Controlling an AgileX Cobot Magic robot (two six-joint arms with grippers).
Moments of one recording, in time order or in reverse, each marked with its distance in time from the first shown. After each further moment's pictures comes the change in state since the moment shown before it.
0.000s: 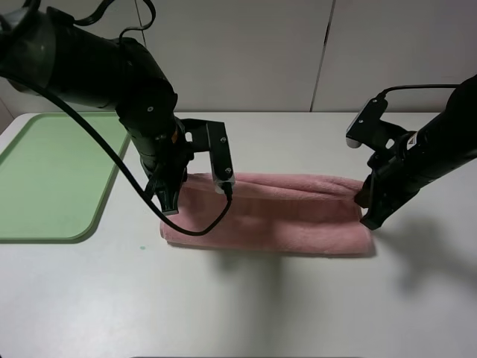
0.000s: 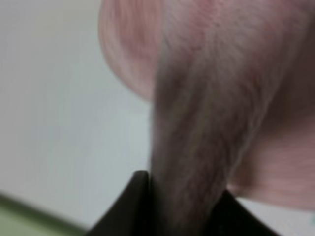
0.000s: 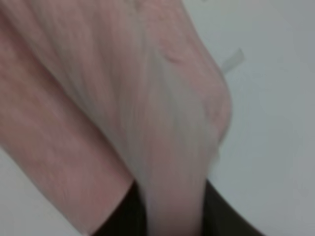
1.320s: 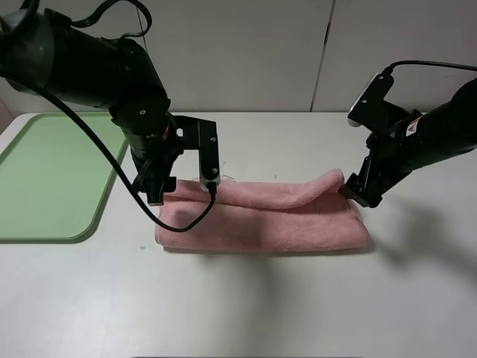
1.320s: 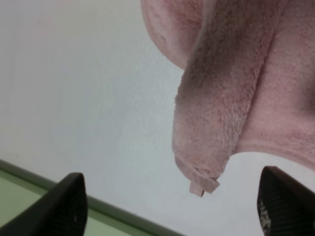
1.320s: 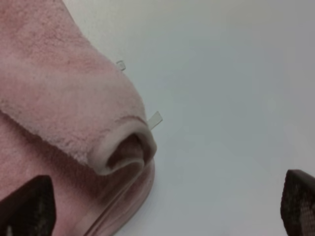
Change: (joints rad) left arm 0.013 0.003 0.005 0.124 -0.048 -0.008; right arm -0.006 0.003 0.002 -0.021 -0.216 0.003
